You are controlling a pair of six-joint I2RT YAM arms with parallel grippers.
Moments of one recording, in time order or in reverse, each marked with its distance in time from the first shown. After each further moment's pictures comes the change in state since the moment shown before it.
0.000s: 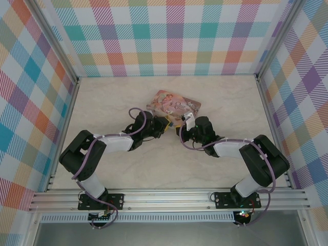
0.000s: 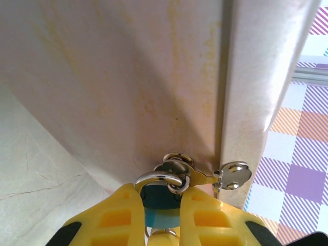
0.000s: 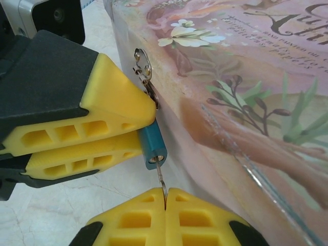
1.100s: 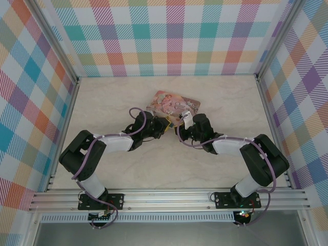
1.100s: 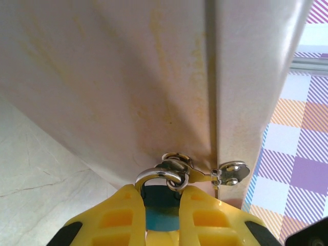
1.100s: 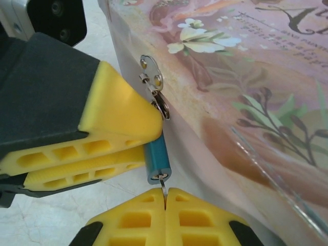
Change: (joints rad) left arm 0.000 0.000 -0.002 -0.004 0.027 0.034; right arm 0.000 -0.002 0.064 -0.129 -0.019 -0.019
